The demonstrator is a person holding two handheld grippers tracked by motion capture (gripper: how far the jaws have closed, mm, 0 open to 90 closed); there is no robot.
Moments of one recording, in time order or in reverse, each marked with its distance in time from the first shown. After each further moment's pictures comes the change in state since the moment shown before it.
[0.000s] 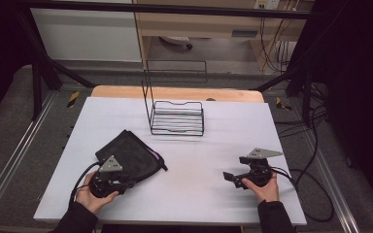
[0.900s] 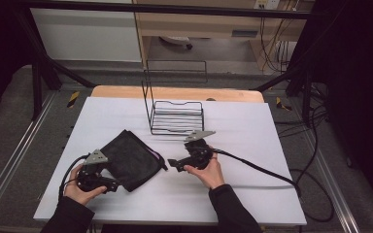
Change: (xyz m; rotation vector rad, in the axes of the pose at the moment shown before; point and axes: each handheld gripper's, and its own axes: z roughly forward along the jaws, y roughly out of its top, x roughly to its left) left arm 0.037 -0.009 -0.012 -0.079 0.057 -0.070; right arm 0.091 0.088 0.126 0.064 0.102 -0.124
